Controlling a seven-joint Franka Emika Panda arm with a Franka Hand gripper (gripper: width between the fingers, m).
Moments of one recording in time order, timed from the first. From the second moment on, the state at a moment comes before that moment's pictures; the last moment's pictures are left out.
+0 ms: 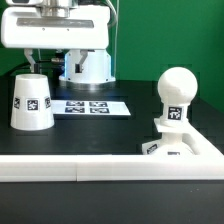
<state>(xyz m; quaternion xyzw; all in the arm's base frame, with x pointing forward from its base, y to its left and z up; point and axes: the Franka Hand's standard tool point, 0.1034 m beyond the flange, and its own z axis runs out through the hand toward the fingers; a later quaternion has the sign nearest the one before) 0.419 -0.093 0.104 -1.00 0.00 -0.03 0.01</state>
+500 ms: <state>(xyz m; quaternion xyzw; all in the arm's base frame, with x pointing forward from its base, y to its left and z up) 0.413 -0.105 0.080 -1.00 -0.03 -0.02 -0.01</state>
